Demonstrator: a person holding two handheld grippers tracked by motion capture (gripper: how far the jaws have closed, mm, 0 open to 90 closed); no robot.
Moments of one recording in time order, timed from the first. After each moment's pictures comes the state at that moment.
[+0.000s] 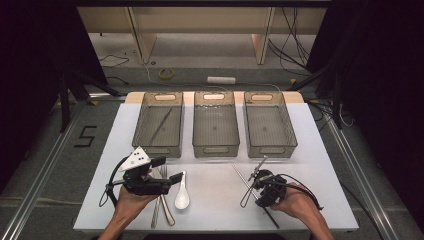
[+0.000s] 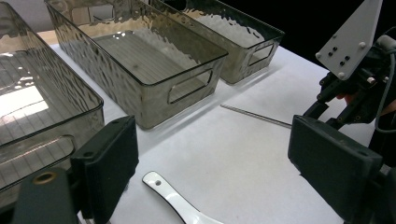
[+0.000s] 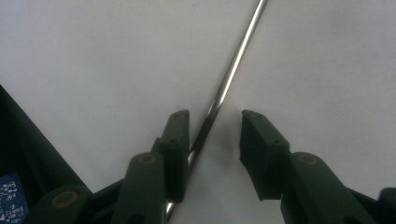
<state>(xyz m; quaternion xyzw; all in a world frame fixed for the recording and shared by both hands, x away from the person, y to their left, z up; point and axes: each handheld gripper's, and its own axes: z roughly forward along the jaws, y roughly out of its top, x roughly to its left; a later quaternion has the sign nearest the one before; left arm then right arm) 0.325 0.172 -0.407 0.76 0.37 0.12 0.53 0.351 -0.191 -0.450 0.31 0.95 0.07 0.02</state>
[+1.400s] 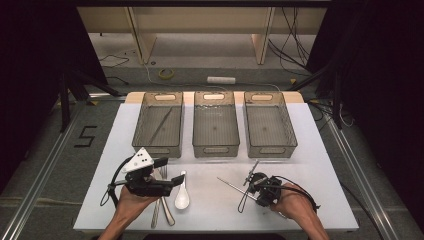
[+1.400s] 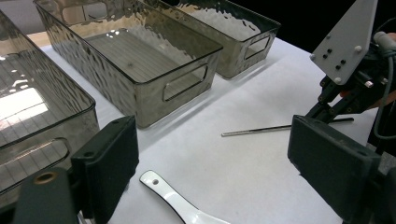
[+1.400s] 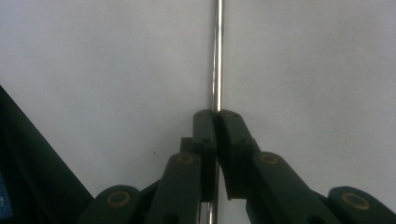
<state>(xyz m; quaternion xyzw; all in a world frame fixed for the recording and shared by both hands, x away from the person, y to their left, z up) 0.324 0.167 -0.408 0.77 0.35 0.13 0.52 0.347 -0.178 -0.454 0.26 0.96 0.04 0.04</state>
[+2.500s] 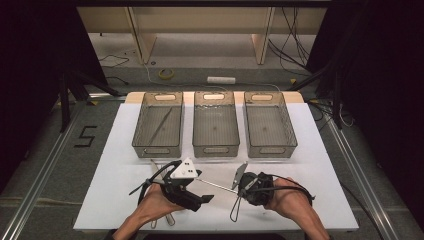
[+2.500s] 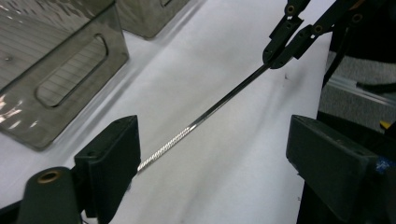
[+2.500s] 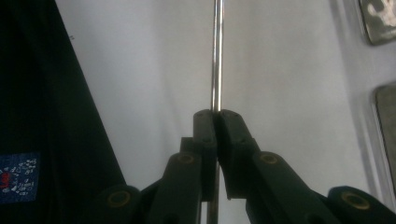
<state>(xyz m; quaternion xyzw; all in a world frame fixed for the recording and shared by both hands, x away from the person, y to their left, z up) 0.325 0.083 -0.414 0.88 0.21 0.07 0.42 0.324 -0.143 -0.398 0.14 0.98 0.08 0.09</state>
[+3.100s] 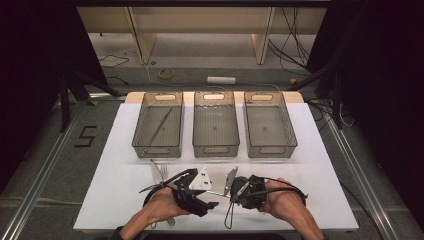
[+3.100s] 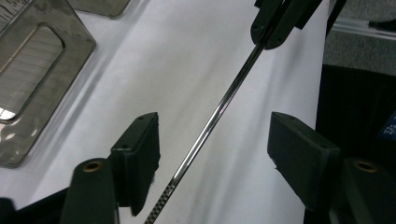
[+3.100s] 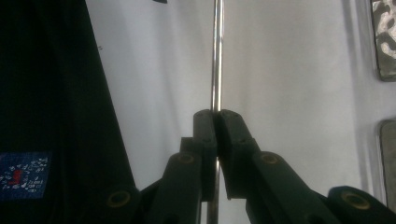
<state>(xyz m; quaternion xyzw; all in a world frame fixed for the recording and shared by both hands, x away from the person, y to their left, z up) 0.318 0.060 -0.426 0.92 0.14 0.09 0.35 0.316 -0.125 -0.397 0.10 0.99 0.09 0.09</state>
